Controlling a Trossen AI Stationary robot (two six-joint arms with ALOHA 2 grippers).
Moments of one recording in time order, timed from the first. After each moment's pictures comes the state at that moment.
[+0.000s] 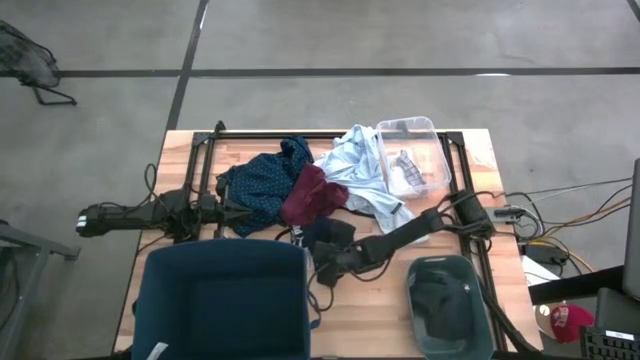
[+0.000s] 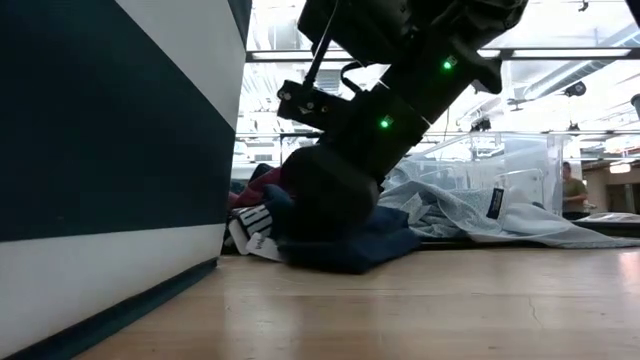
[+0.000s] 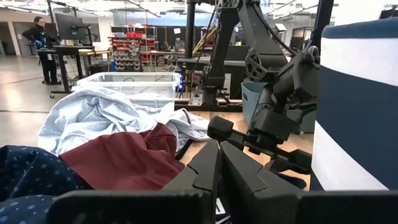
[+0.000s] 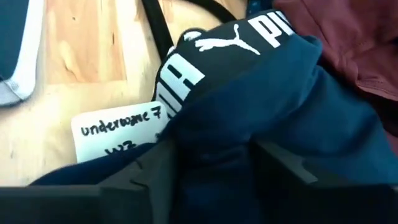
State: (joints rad) left arm 0.01 0.05 0.01 0.02 -0.02 -0.02; right arm 0.29 2.11 1.26 -0.07 0.56 0.28
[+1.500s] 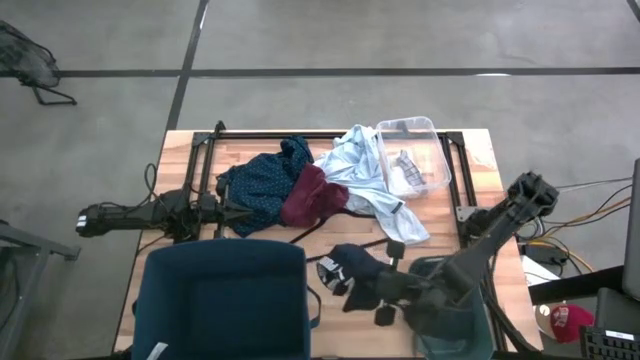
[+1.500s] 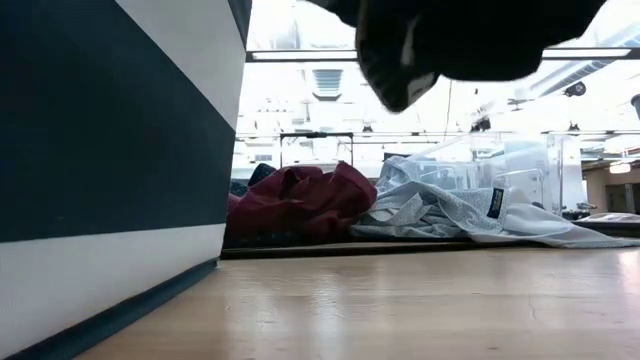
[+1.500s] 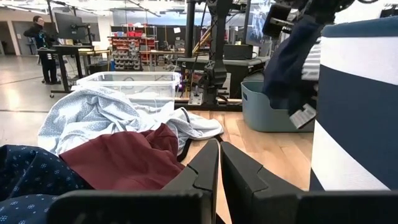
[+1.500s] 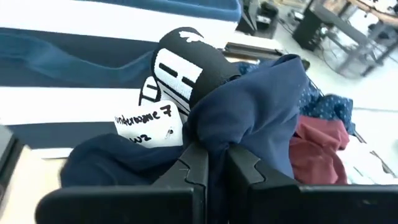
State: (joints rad) left arm 0.01 0.05 0.01 0.02 -0.02 -0.02; right arm 0.75 1.58 1.25 -0.41 0.92 0.41
